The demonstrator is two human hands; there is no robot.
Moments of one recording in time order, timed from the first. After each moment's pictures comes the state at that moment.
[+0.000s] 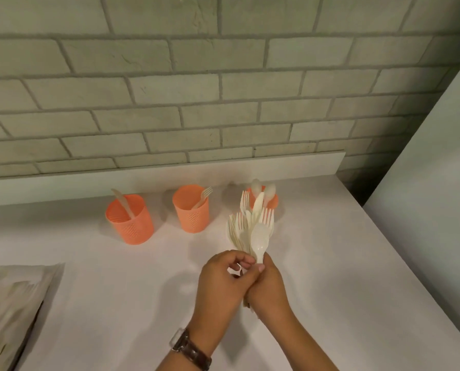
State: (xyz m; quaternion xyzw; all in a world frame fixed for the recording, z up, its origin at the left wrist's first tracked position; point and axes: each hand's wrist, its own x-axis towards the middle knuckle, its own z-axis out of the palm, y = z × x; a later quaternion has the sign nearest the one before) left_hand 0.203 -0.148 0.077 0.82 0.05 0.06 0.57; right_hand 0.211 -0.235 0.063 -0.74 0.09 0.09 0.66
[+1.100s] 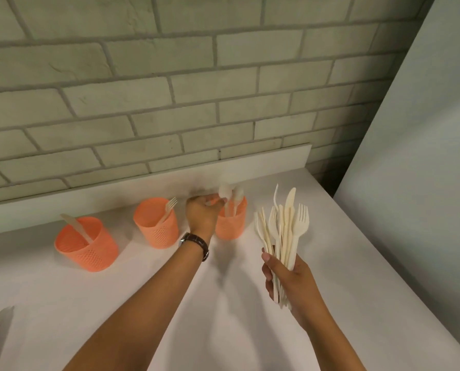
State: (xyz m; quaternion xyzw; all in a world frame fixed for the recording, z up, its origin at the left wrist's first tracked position) left_hand 0.388 -0.183 0.053 0.78 0.15 0.07 0.60; right_hand 0.231 -0.331 0.061 -0.64 0.14 0.04 0.75
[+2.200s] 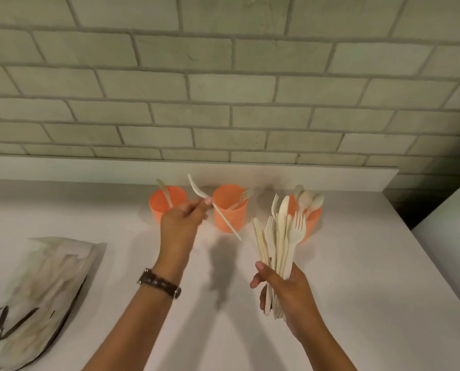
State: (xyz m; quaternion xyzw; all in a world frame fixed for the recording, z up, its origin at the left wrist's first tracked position) left_hand 0.266 -0.028 0.105 0.68 0.19 0.18 0.68; right_hand 0.225 -0.219 0.068 -0.68 0.05 0.15 0.72
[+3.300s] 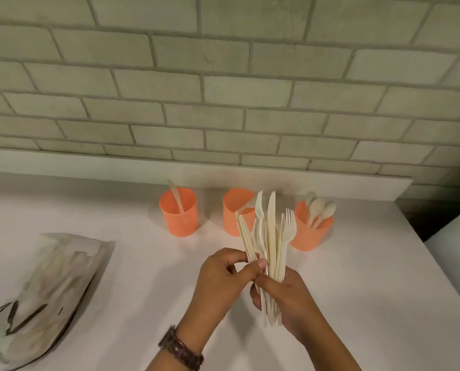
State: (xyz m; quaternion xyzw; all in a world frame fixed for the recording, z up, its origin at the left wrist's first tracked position) left_hand 0.210 -0.067 0.089 0.77 0.12 0.04 0.63; right_hand 0.231 -0.200 0.077 -0.64 -0.03 0.24 0.73
